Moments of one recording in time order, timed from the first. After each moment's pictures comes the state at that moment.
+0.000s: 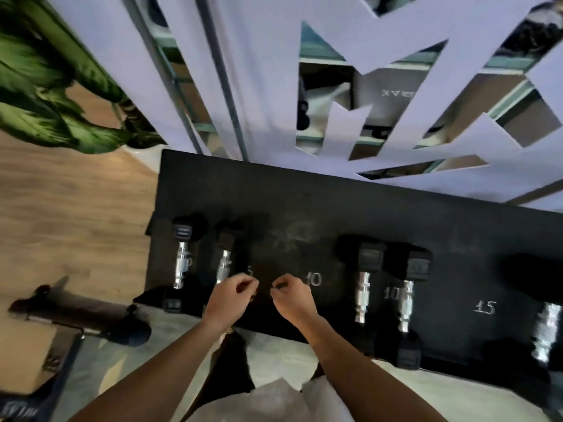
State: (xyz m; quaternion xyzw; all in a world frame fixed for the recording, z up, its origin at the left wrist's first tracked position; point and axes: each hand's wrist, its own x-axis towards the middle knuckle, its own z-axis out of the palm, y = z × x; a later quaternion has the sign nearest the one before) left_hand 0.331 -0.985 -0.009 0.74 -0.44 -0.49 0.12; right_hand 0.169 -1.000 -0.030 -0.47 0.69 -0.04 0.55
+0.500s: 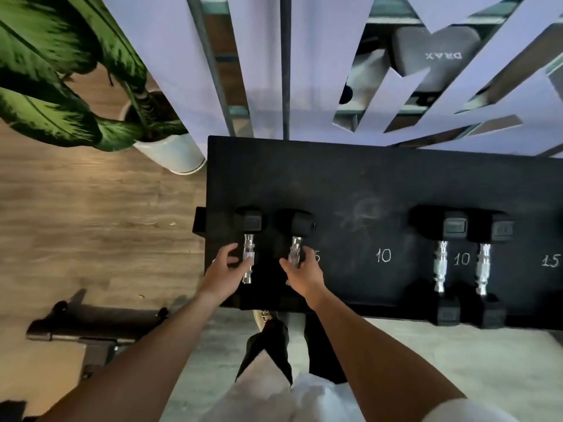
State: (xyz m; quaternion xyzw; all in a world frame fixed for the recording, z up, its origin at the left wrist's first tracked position) left_hand 0.521 -1.019 -0.033 0.74 -0.41 -0.52 0.09; right_hand 0.333 -1.006 -0.064 -0.26 0.76 -0.14 0.58
